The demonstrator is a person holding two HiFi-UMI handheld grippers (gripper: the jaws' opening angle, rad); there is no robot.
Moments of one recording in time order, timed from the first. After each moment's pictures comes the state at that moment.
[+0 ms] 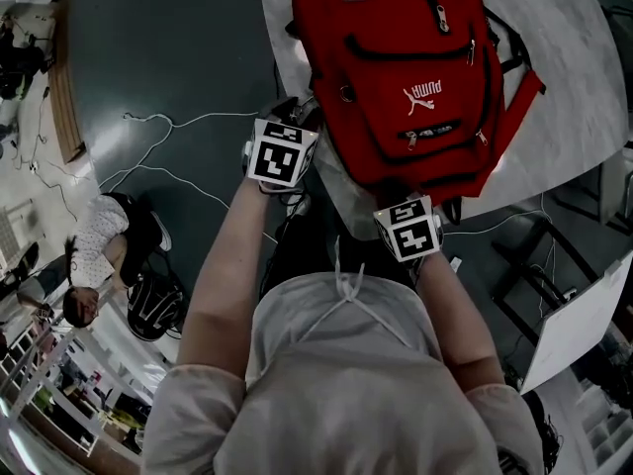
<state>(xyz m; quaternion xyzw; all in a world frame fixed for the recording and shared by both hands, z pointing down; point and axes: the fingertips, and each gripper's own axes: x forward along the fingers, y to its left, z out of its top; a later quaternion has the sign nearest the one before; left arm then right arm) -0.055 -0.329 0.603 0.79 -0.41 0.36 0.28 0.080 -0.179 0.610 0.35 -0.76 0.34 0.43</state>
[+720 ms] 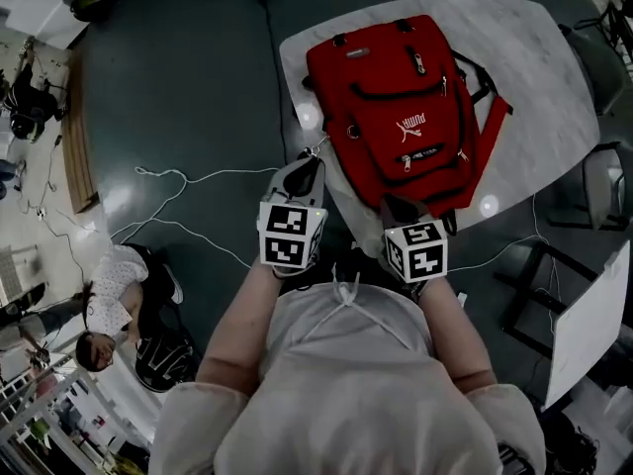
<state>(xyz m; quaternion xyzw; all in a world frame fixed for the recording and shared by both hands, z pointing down) -0.063 -0.273 0.456 0.84 -0.45 0.22 0.19 0.060 -0.200 0.499 0.47 -0.77 0.31 0.30</state>
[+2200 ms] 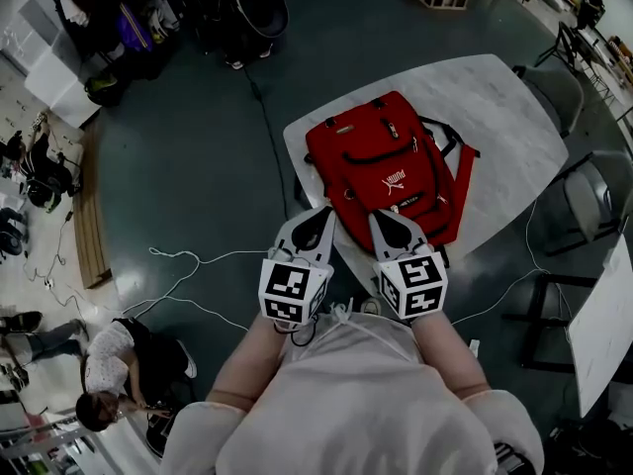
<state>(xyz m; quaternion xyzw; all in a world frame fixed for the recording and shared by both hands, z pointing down) -0.049 -0.237 0.307 0.91 -0.39 0.10 0.07 0.027 -0.221 0.324 0.55 -0.81 0.14 0.13</state>
